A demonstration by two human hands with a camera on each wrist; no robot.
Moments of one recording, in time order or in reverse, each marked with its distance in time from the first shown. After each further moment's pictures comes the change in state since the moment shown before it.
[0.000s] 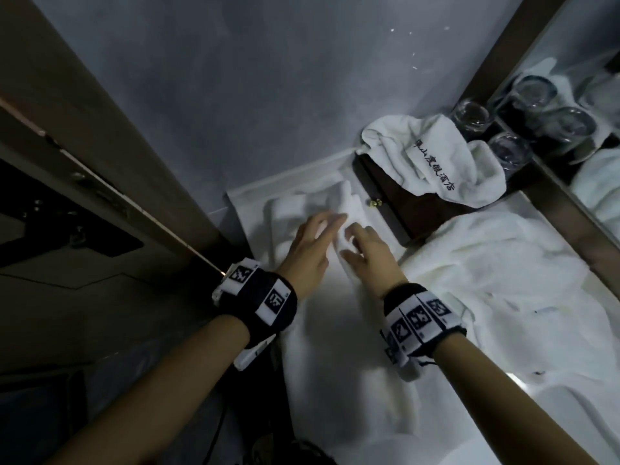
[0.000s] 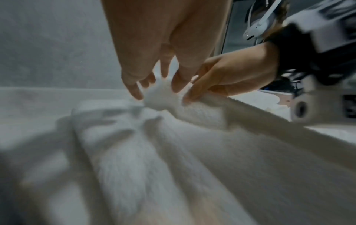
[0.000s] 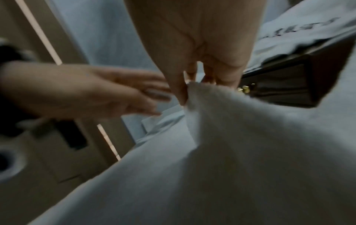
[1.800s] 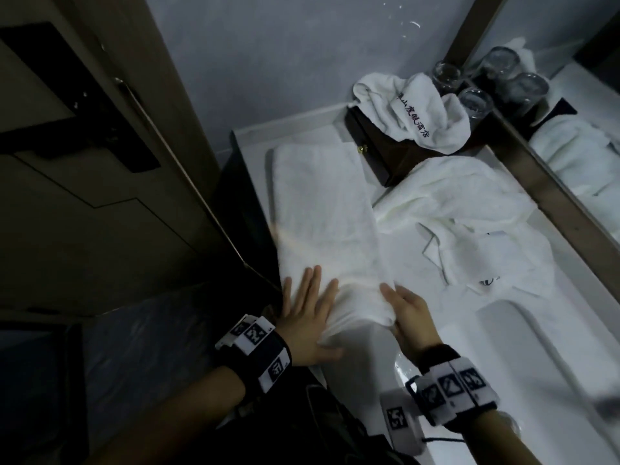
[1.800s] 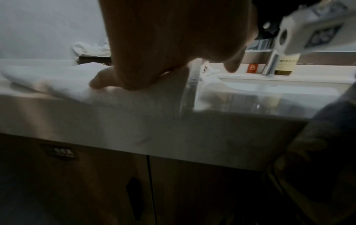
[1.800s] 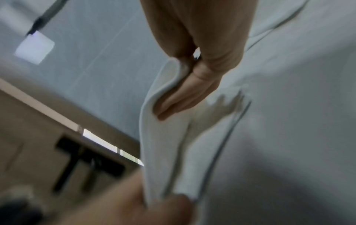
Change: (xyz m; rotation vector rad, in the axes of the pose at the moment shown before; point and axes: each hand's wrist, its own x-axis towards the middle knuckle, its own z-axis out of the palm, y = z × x) left_hand -0.200 0.034 0.116 0.441 -0.410 -0.130; right_hand -0.213 0.071 0.029 0.985 0.114 0.491
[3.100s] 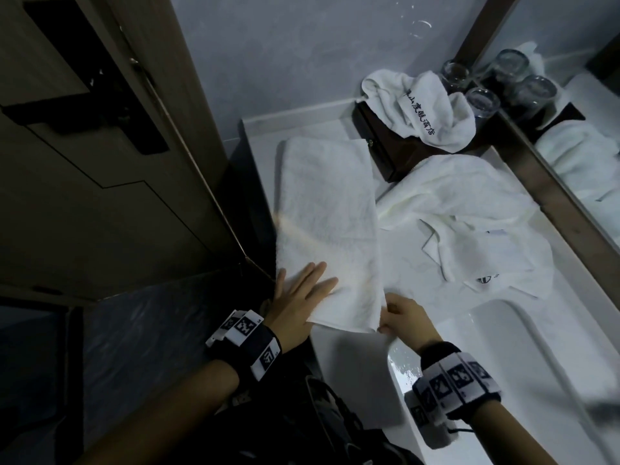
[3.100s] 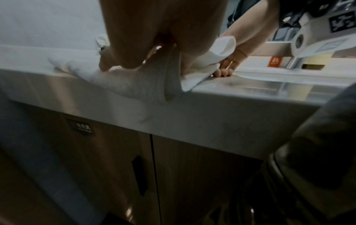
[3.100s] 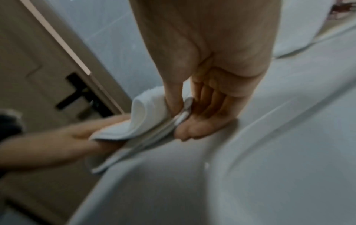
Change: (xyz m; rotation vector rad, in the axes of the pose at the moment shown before) left_hand -0.010 -0.005 0.003 -0.132 0.145 0.010; right_hand 0.007 0.013 -0.029 -0.784 -0.125 -0.111
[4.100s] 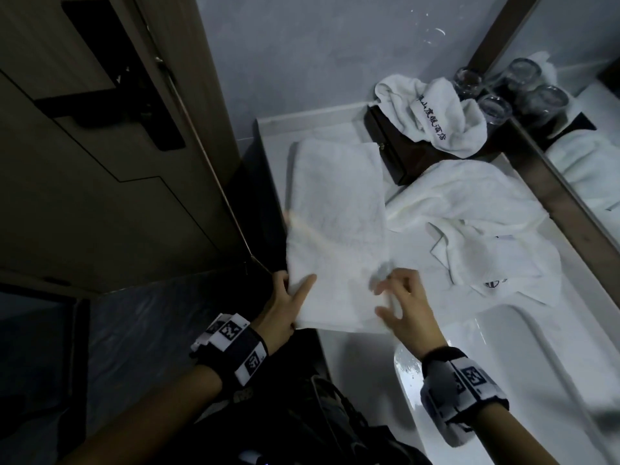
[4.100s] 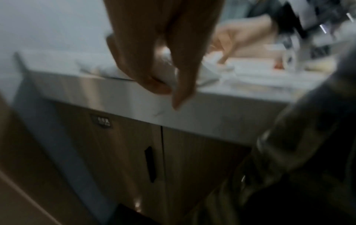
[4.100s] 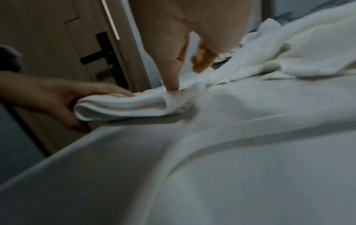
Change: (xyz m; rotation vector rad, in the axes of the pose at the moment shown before) left_hand -0.029 -0.012 -0.009 -0.327 0.046 -0.191; right_hand -0.006 -0.003 0.007 -0.262 0.214 -0.529
